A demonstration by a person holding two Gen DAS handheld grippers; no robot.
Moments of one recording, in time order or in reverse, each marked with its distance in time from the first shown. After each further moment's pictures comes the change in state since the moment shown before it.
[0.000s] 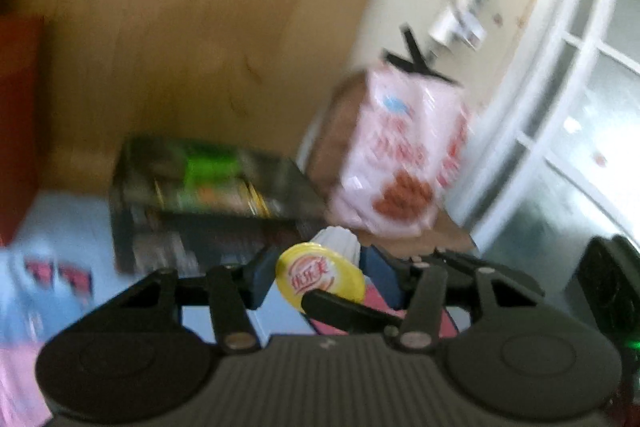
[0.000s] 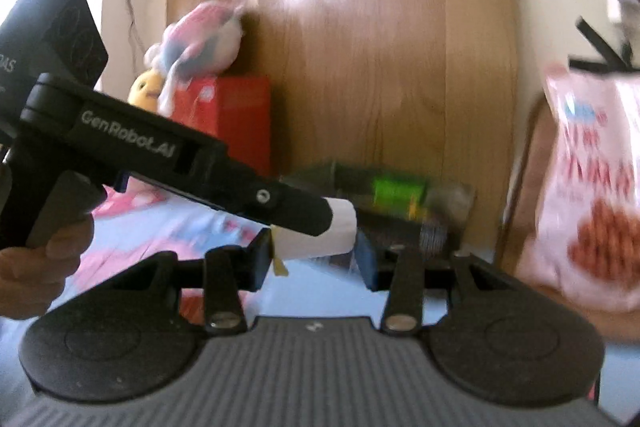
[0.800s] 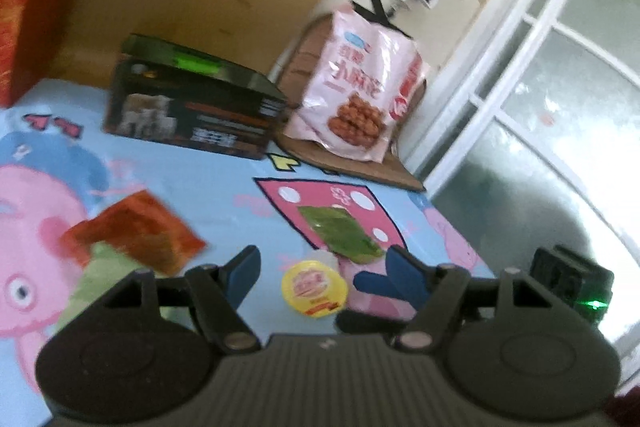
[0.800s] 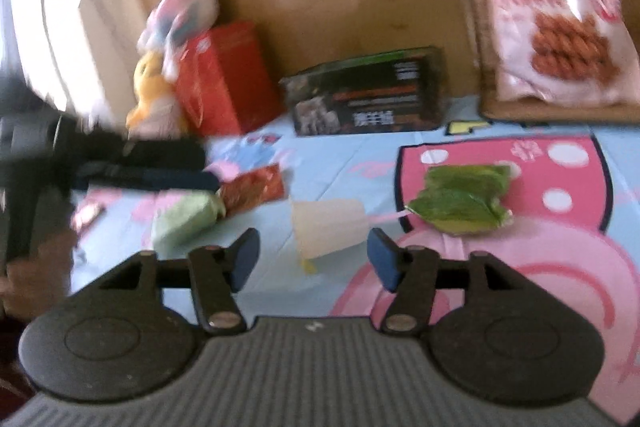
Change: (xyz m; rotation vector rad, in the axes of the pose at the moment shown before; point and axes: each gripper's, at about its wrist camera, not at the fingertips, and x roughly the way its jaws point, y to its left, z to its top) left arm -0.056 -0.016 -0.117 -0.054 0.067 -0.136; right arm -0.092 0.023 -0.092 0.205 0.177 0.028
